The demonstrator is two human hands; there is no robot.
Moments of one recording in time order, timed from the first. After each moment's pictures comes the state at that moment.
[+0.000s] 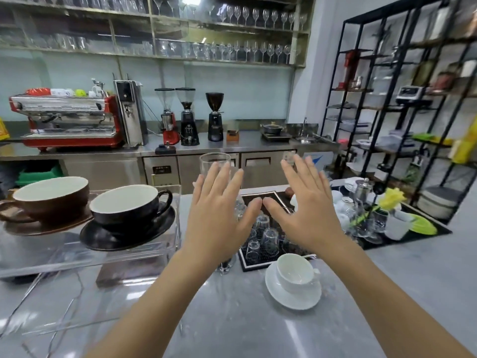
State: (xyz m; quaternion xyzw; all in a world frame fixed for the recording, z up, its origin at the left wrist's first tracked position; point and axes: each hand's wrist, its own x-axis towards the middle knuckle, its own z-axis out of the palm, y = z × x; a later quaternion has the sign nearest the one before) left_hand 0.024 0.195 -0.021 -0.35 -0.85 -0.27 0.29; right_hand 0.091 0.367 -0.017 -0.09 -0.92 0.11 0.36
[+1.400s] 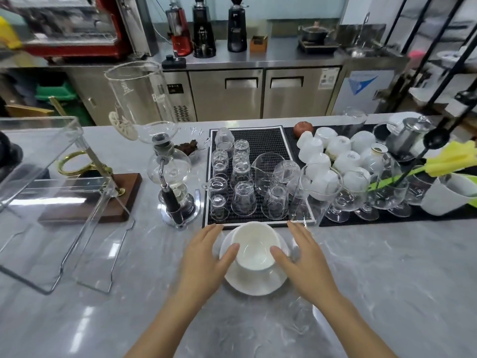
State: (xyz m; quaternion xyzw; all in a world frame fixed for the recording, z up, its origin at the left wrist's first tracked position) left_hand 0.022 0.332 -0.236 -0.10 -0.93 -0.35 -0.02; right_hand 0.086 0.544 -0.251 -0.17 -0.90 0.40 0.04
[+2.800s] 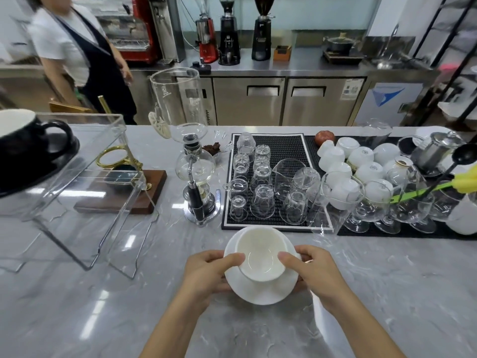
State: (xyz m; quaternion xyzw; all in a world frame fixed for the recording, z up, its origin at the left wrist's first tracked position) left_hand 0.038 0.301 -0.236 0.18 -0.67 -0.68 -0.24; right_hand 0.083 0.530 -0.237 -0.23 -0.75 0.62 -0.05
